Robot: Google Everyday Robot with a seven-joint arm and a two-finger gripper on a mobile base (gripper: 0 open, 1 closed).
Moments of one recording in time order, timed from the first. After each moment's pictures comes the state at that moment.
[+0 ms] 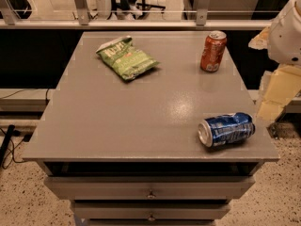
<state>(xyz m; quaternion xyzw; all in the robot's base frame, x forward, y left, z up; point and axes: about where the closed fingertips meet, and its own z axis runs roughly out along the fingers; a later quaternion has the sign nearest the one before) 0.438 -0.217 0.976 -0.60 0.78 -0.03 0.16</state>
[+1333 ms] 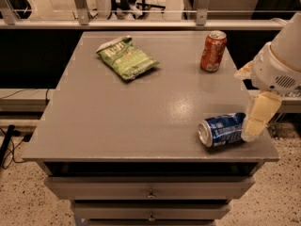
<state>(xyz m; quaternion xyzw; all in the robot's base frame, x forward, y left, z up) 0.464 -0.229 0.887 -0.61 0.78 0.04 0.14</state>
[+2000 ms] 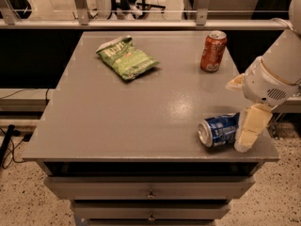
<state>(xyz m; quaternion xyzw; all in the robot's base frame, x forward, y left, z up) 0.454 -0.215 0.861 -0.62 0.77 0.08 0.13</state>
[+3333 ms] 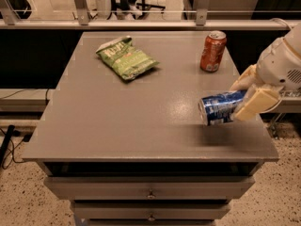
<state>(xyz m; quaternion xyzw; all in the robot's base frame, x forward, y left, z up) 0.462 -0.218 0.899 -0.61 0.76 0.13 0.18</state>
